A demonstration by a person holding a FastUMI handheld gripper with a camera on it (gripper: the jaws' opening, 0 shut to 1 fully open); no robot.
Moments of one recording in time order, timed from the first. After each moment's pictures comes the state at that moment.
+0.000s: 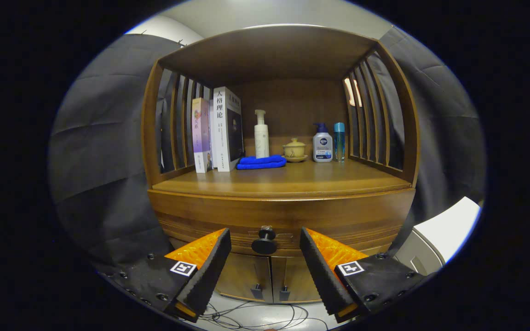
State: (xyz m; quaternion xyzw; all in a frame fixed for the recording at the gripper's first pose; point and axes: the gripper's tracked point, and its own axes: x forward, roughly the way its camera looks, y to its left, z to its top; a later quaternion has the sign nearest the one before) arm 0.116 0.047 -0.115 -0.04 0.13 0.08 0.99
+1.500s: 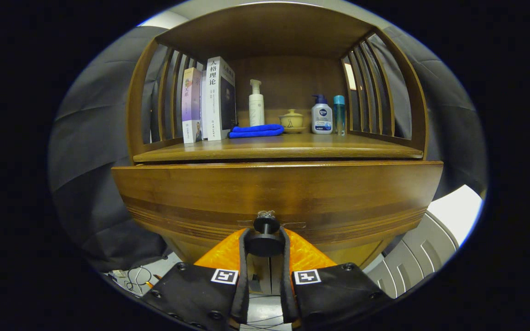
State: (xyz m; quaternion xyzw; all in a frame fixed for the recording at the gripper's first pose) arm 0.117 0.049 -0.171 -0.04 0.17 0.07 0.98
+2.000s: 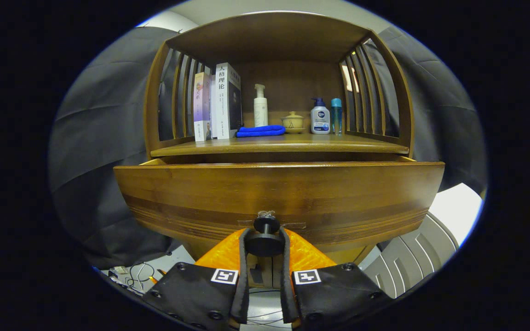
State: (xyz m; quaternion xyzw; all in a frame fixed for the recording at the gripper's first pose) arm 0.071 0.045 -0.170 -0.04 0.16 0.07 0.98
